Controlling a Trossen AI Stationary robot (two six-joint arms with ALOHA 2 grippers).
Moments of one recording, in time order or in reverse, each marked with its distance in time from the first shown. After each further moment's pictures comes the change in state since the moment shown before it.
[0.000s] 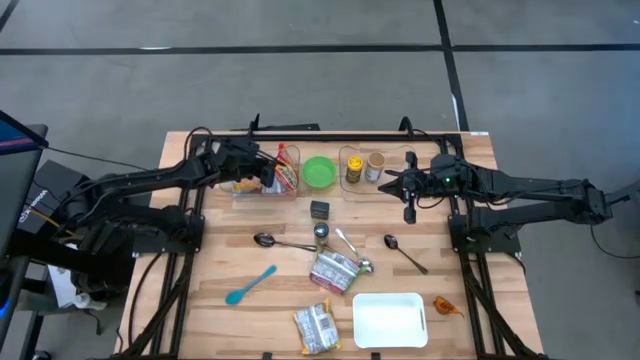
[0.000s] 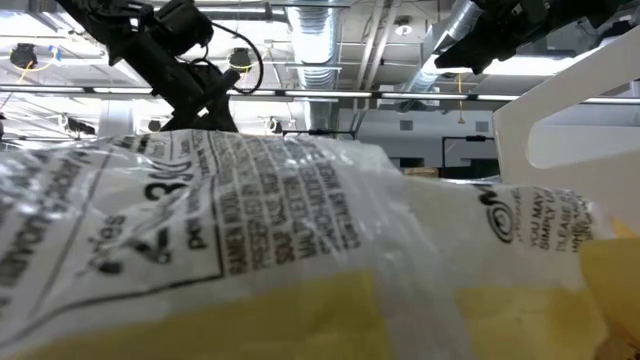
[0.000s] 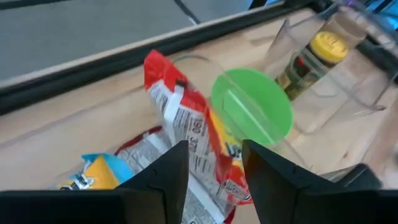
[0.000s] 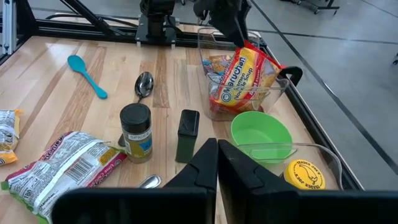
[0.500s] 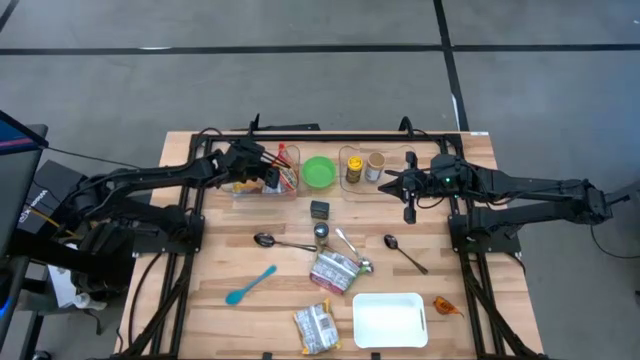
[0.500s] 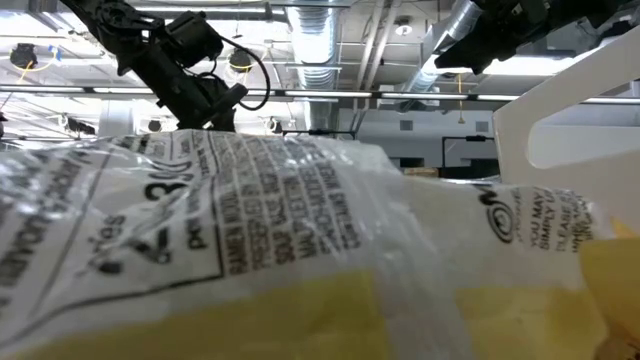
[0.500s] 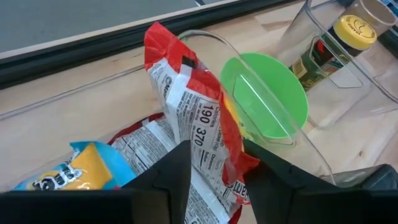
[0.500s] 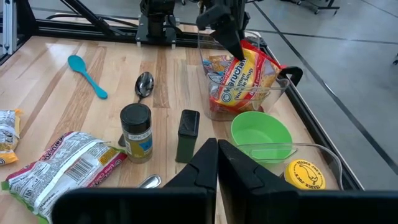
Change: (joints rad) left arm -0.005 0.090 0.000 0.032 -0.003 -0.044; right arm 0.001 0.000 0.000 0.000 0.000 0.000
